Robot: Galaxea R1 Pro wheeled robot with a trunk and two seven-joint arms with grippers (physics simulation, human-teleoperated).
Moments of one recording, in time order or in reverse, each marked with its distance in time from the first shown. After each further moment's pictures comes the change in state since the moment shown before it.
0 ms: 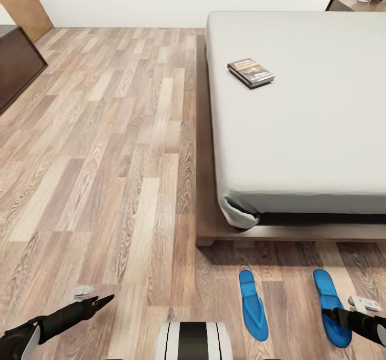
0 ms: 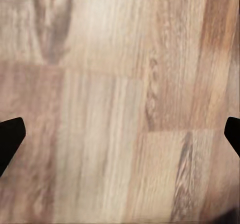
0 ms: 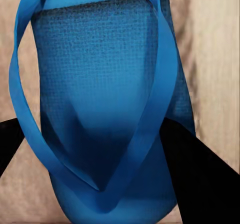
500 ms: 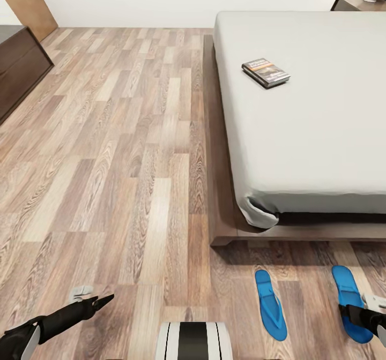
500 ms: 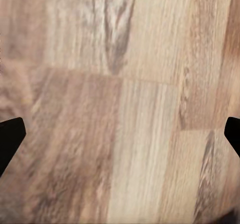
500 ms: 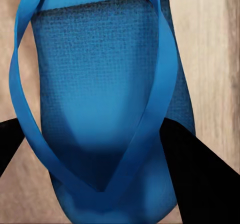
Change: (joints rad) left arm 0.000 0.000 0.002 0.000 0.003 0.000 0.000; right arm 0.000 0.001 0.001 0.004 -0.001 -0.128 -0.268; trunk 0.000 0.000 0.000
